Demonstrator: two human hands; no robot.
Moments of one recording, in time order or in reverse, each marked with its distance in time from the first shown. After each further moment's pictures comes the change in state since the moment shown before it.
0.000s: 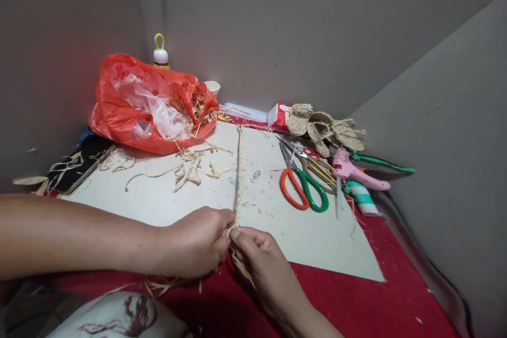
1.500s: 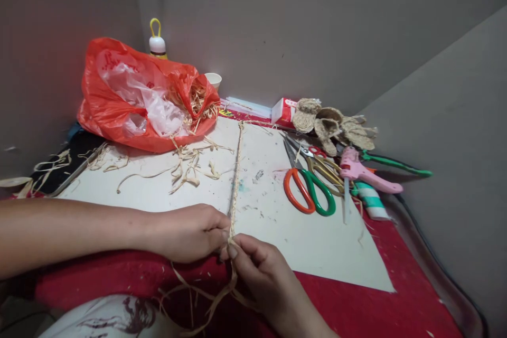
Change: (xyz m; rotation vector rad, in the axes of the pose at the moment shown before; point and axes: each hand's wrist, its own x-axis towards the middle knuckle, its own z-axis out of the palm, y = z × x) left_hand 0.020 -0.013 -0.023 -0.199 -0.266 0.093; right_hand -0.001 -0.009 -0.006 -0.302 -0.026 0.055
